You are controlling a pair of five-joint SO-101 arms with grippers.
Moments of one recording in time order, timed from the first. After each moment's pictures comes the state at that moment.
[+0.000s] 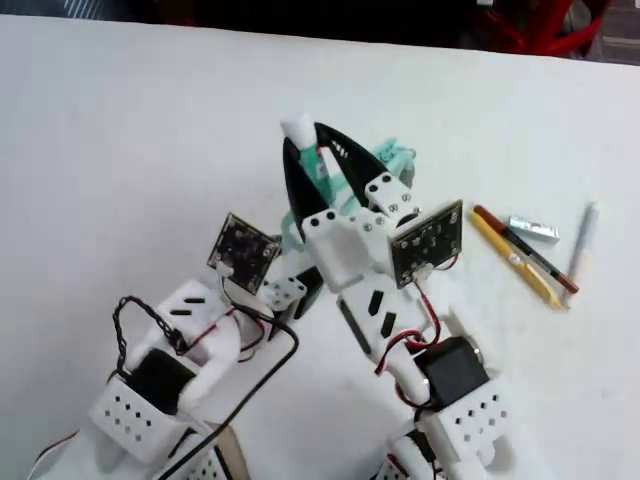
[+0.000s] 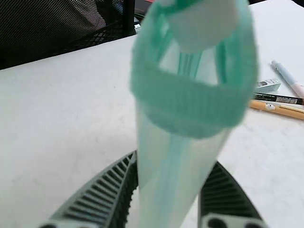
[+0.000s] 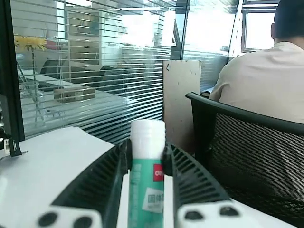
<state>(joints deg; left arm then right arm) 28.5 -73.1 73.0 35.9 0.8 -32.5 -63.8 53.5 12.2 5.0</state>
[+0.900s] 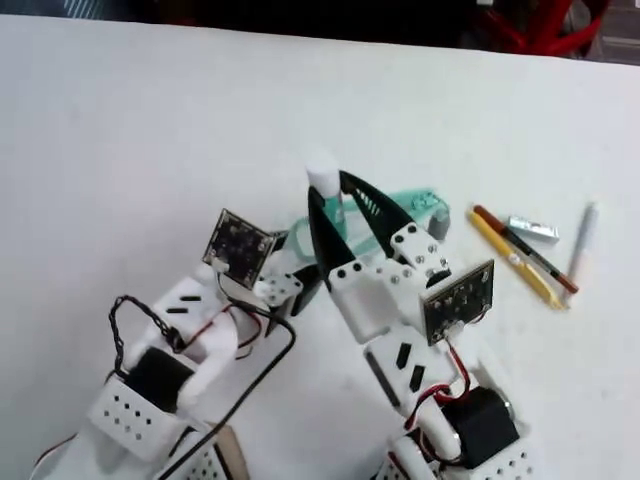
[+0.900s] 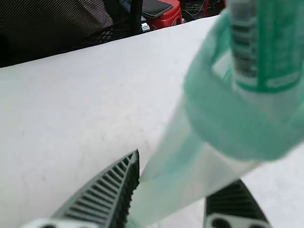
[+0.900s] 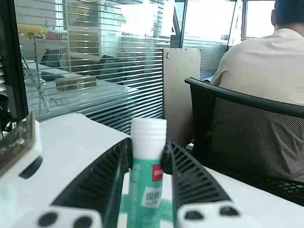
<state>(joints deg) 25.9 -73.0 72.5 36.0 0.8 -32.1 -82.5 58.6 30.1 4.8</state>
